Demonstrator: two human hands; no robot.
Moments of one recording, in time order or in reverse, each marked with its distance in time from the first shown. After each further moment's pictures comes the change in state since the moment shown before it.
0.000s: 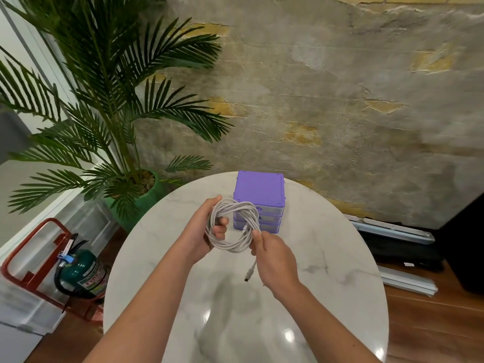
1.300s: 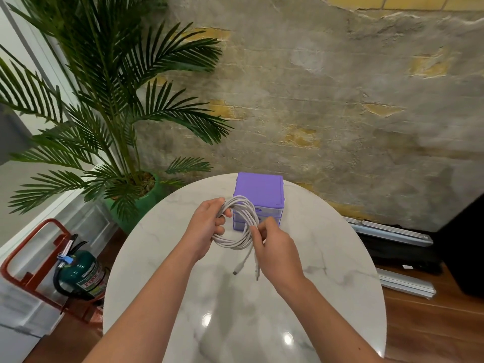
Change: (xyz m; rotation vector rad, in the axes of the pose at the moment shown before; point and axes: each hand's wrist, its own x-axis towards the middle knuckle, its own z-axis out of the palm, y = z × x) left_hand 0.007 -0.006 0.005 0.289 0.094 0.319; right_hand -0.006 -0.021 -0.027 0.026 0.059 -0.081
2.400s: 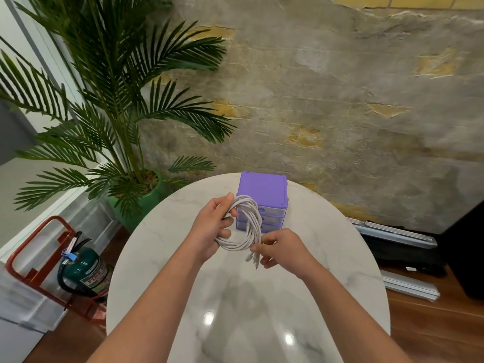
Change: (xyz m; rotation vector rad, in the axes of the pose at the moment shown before) left_hand -0.012 0.007 0.005 -0.125 -0.009 -0.064; right_hand 0.022 0.024 -0.011 0.398 -0.439 0.243
